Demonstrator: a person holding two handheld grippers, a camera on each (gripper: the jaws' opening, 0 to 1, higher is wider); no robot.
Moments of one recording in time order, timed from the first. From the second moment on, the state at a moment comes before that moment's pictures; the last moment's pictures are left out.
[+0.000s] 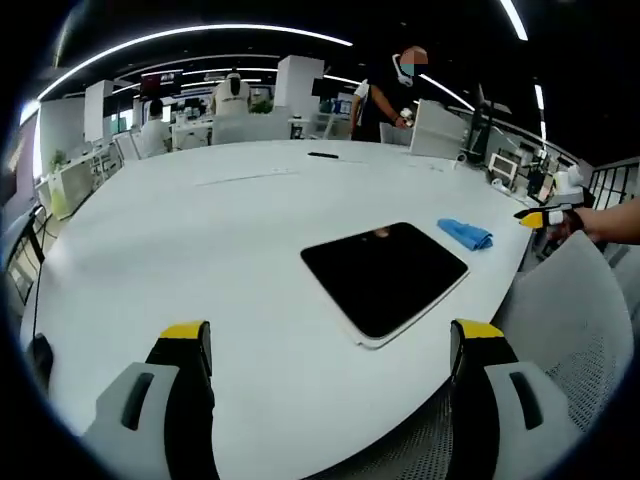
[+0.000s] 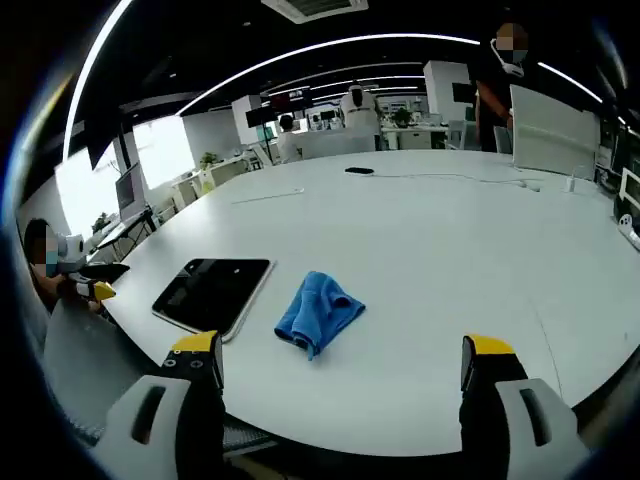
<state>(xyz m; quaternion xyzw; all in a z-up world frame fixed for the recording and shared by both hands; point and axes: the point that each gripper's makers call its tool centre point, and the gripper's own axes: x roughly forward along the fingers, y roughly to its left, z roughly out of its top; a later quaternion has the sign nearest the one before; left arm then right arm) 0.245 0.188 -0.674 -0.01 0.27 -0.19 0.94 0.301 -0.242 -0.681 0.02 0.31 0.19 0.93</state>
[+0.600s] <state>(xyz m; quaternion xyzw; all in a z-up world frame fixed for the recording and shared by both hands) 0.242 0.190 -0.676 -0.03 0.28 -0.18 0.94 0.298 -0.223 -0.688 -0.01 0.32 0.23 0.92</state>
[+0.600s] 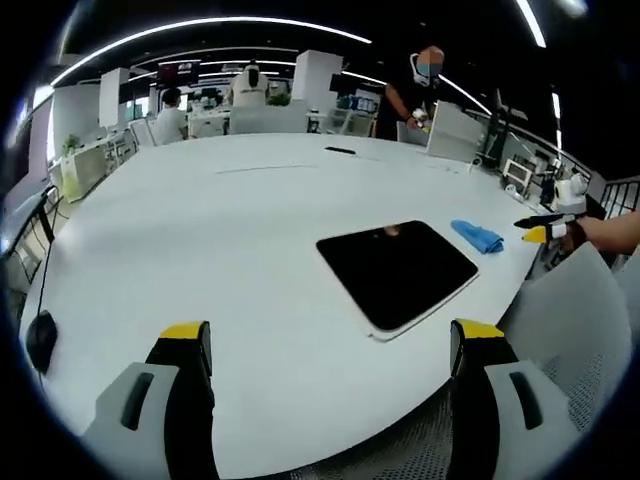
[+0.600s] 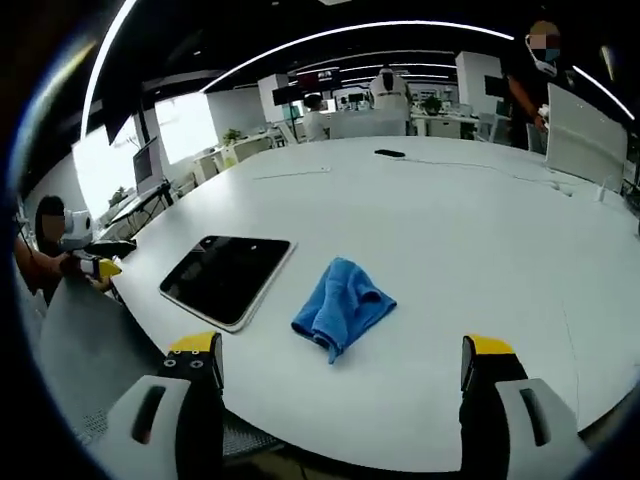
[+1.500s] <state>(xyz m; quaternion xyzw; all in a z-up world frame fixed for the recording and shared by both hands) 0.241 0.189 -0.677 -0.04 0.28 -0.18 0.94 0.291 -0.245 -0.678 -0.01 0.32 0.21 0.93</state>
